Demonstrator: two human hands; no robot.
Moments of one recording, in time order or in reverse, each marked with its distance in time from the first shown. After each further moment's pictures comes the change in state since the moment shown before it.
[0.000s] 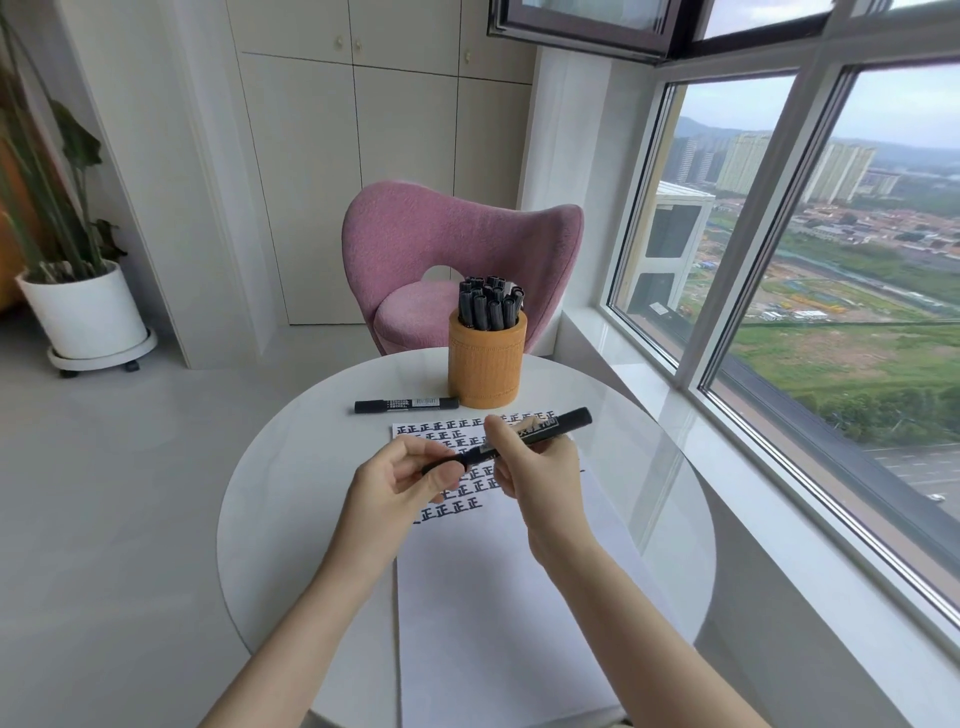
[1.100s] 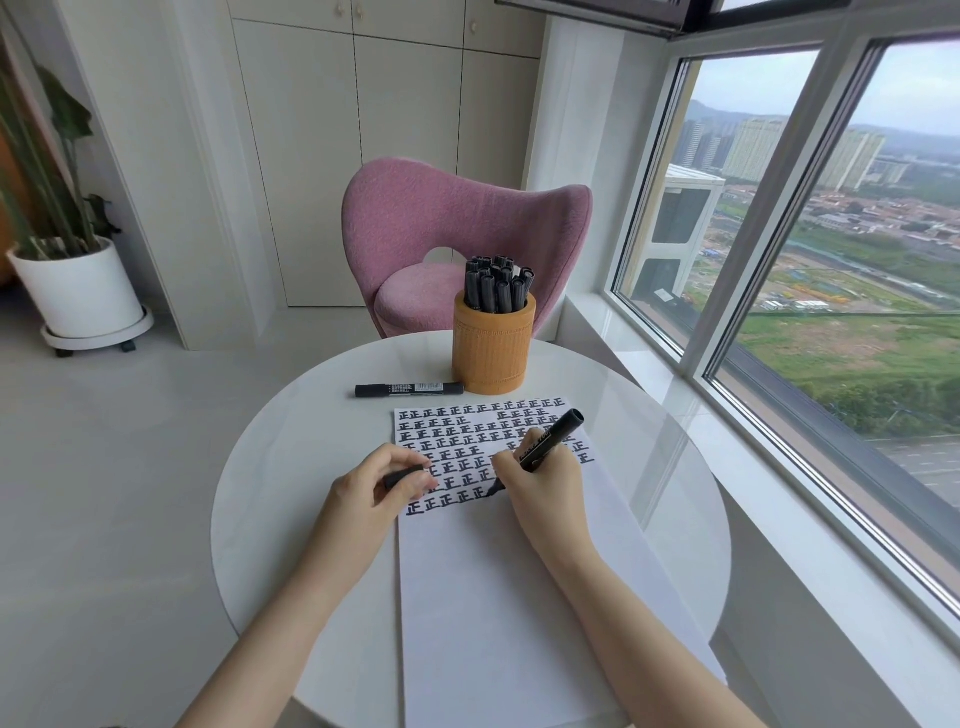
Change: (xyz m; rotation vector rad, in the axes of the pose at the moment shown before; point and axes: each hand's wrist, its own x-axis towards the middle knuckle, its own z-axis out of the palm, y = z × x) left_hand 0.003 -0.035 -0.030 0.295 -0.007 0.016; right_hand 0.010 0.043 -0.014 -0.445 0.054 -0.106
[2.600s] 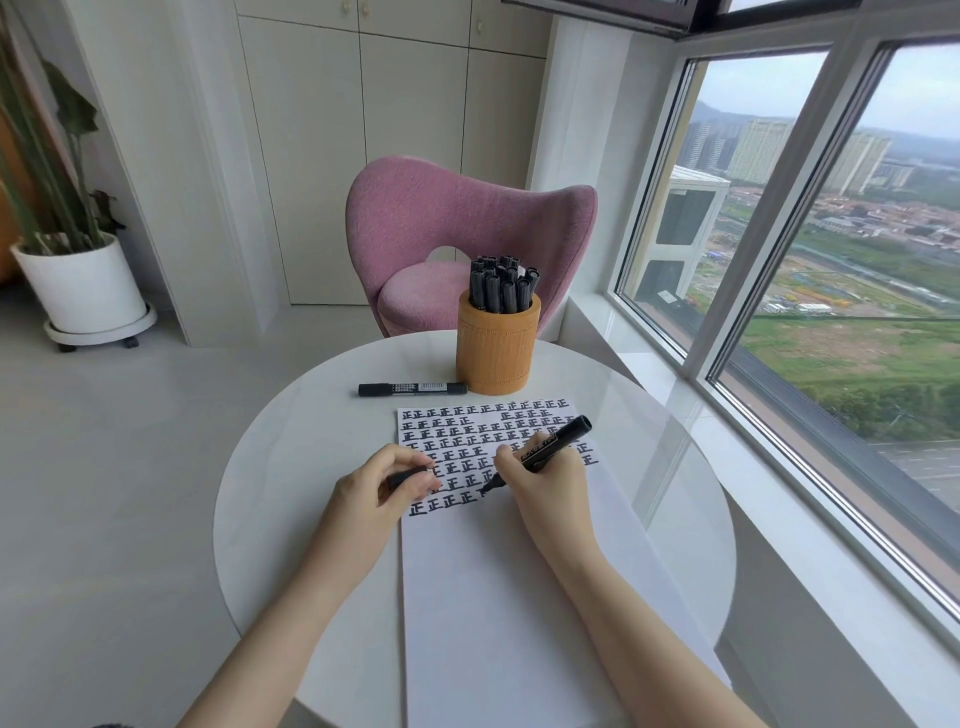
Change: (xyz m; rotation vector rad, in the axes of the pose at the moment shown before) left_hand 0.001 -0.001 0.001 0.012 0.011 0.014; right_hand 0.002 0.001 0.000 -0.023 0.015 0.003
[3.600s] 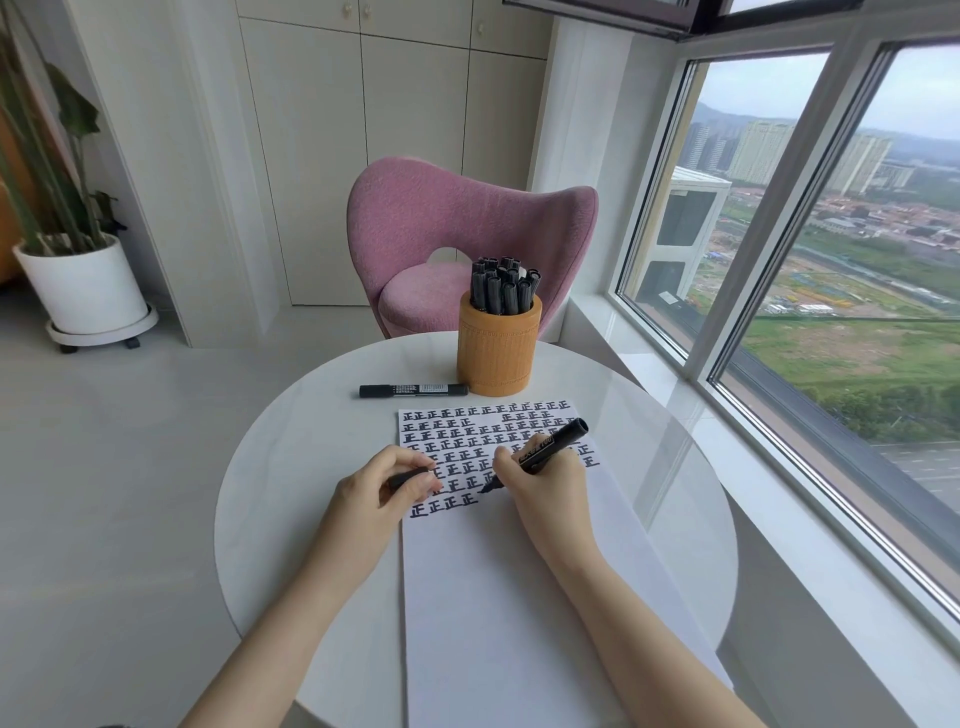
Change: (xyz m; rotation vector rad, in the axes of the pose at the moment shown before) left_hand 0.001 -0.002 0.000 -0.020 -0.007 -0.007; right_hand -0.001 -0.002 0.001 -0.017 -0.015 0.009
